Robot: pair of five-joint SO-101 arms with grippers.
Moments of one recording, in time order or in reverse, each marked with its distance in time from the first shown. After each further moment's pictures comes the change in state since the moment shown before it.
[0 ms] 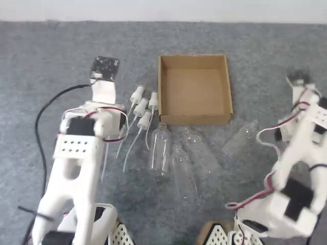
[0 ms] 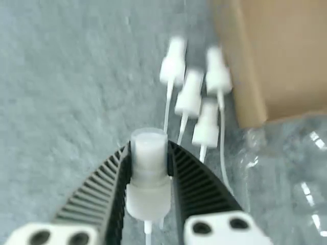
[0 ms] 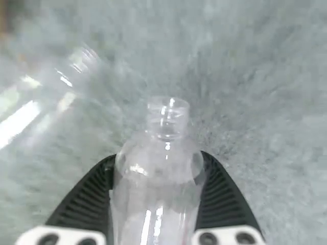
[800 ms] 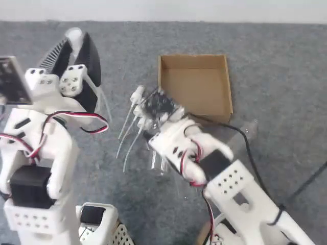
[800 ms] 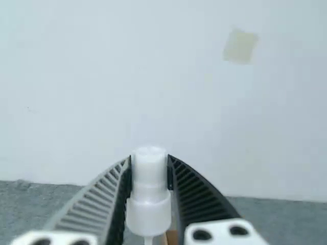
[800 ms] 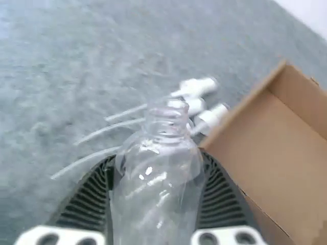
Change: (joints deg) left arm 1.8 -16.8 -28.6 -4.1 16.0; right arm -68.8 -42.2 36.2 -32.1 -27.8
